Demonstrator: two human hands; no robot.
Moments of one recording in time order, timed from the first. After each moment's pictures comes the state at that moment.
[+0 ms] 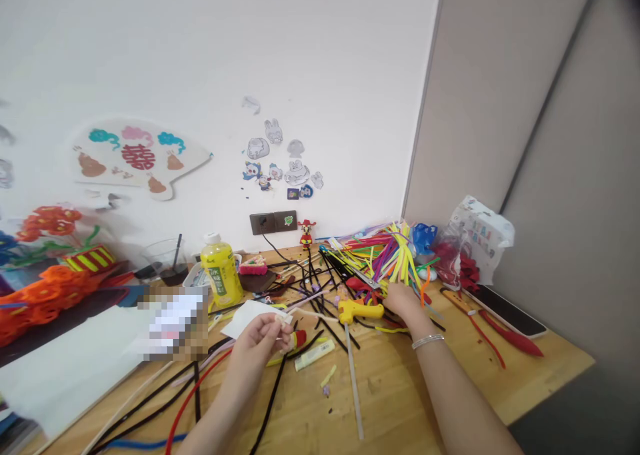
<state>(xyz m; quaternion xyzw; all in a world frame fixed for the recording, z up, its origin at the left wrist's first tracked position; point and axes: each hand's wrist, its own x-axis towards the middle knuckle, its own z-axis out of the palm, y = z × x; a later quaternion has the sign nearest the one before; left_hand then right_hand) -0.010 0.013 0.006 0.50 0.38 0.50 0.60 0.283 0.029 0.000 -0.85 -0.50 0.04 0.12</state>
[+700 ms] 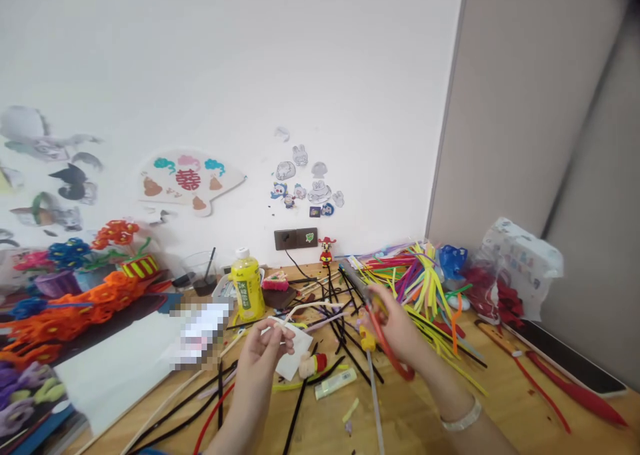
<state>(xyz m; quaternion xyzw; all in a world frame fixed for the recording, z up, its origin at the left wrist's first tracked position) -0.026 0.027 0.002 0.46 0.31 0.64 0.53 0.214 0.008 0.016 -0.55 -0.65 0.17 0.50</state>
